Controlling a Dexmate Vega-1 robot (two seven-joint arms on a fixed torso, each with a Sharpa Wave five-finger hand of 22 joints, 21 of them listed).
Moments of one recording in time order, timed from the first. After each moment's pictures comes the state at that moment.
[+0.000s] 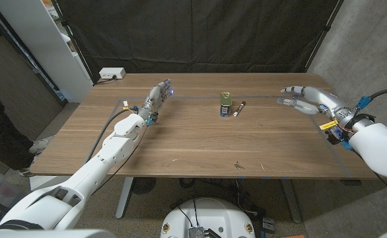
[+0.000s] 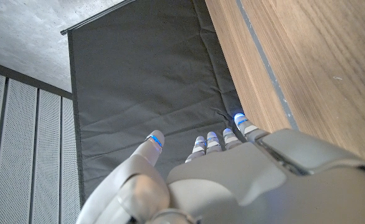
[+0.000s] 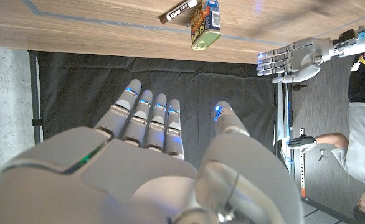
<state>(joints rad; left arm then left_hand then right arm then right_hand) 0.76 0.48 0.39 -1.24 -0.60 -0.26 -0.19 0.10 0.11 0.62 0.09 0.18 -0.12 0.04 0.18 0.17 -0.13 -0.02 0.20 0.19 -0.15 0.02 0.17 0.17 -0.09 0.00 0.31 0.20 -1.80 -0.76 0.42 -2.52 -0.30 -0.21 0.06 0.44 0.04 0.41 -0.15 0.19 0.38 0.09 0.22 0.19 0.40 0.10 0.22 0.20 0.33 0.04 0.23 0.19 0.37 0.06 0.21 0.17</state>
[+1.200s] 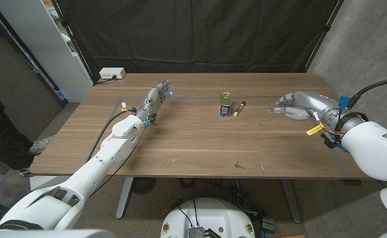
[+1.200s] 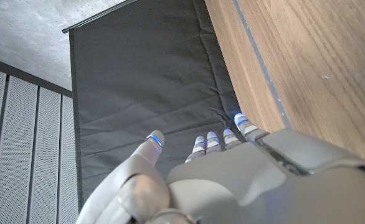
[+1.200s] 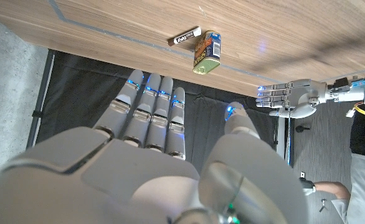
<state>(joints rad) 0.76 0.48 0.38 -1.21 -0.62 -0.27 -0.22 0.10 0.11 0.62 0.09 0.18 -0.12 0.04 0.18 0.17 -0.13 -0.02 0.20 0.19 -0.15 0.03 0.17 0.17 -0.09 0.00 0.30 0.20 -1.79 -0.81 0.31 -2.70 -0.64 -0.50 0.31 0.44 -0.02 0.33 -0.16 0.25 0.53 0.08 0.24 0.21 0.59 0.08 0.35 0.28 0.55 -0.01 0.36 0.32 0.48 0.07 0.23 0.18</state>
